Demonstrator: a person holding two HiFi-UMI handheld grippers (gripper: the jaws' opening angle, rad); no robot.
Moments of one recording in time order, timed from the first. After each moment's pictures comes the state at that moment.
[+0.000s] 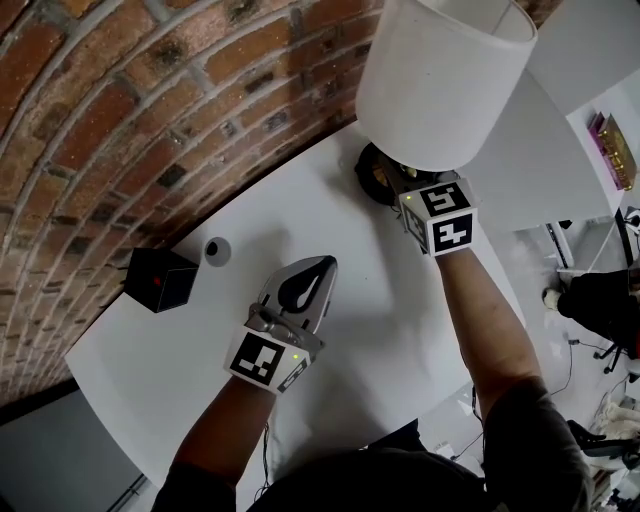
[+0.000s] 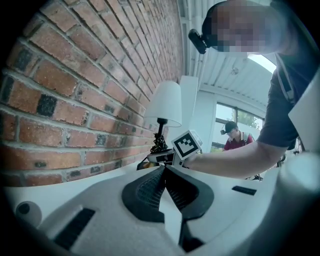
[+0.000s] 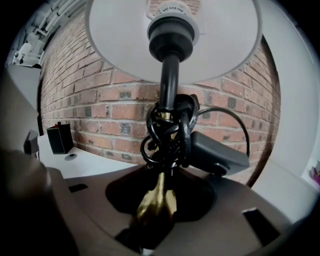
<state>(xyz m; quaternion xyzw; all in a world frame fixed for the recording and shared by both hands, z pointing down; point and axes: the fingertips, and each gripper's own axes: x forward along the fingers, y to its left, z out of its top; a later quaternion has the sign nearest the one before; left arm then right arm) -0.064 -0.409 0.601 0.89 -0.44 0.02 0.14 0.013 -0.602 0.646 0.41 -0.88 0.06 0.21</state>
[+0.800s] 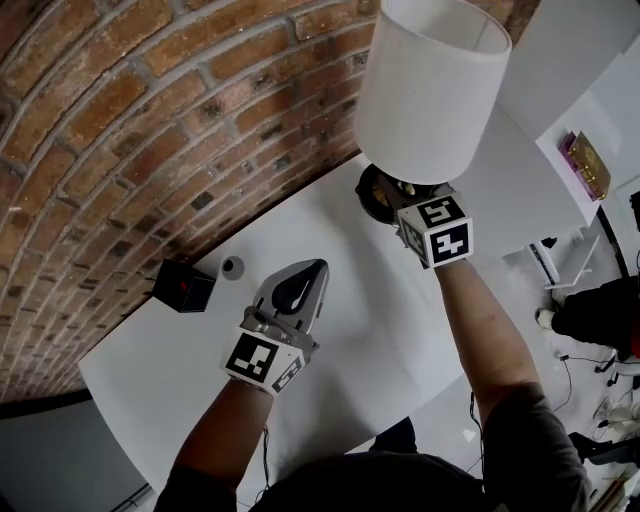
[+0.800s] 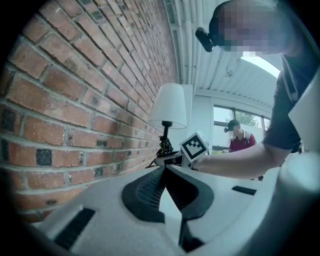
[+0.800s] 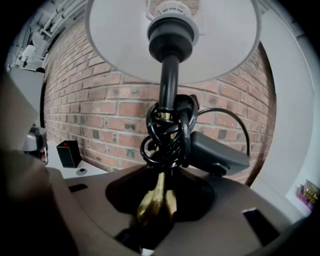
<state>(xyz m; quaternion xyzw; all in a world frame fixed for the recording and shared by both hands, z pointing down) -0.062 -0.401 0.504 0.89 -0.45 0.00 0.09 0.034 -0.581 0.540 0.42 -0.88 0.04 0.21</state>
